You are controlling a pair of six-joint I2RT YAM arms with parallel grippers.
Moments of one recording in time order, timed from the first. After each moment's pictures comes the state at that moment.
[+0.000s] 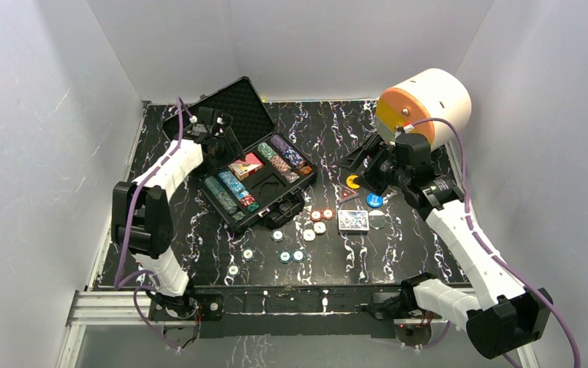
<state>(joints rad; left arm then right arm) -0.22 1.73 1.36 -0.62 0.03 -0.66 0.37 1.04 1.01 -0.52 -0.25 0.98</state>
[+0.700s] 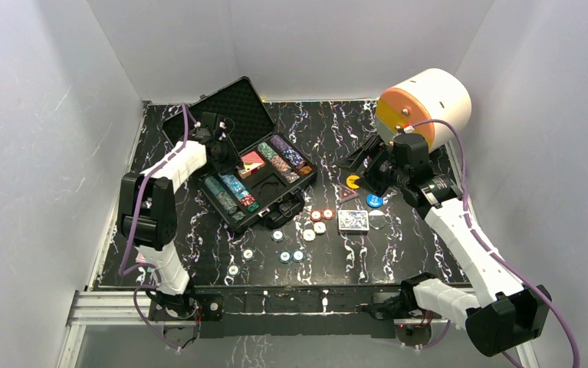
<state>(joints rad) -0.22 1.81 1.32 -0.55 0.08 -0.67 0.37 1.06 1.00 -0.54 -0.22 0.99</state>
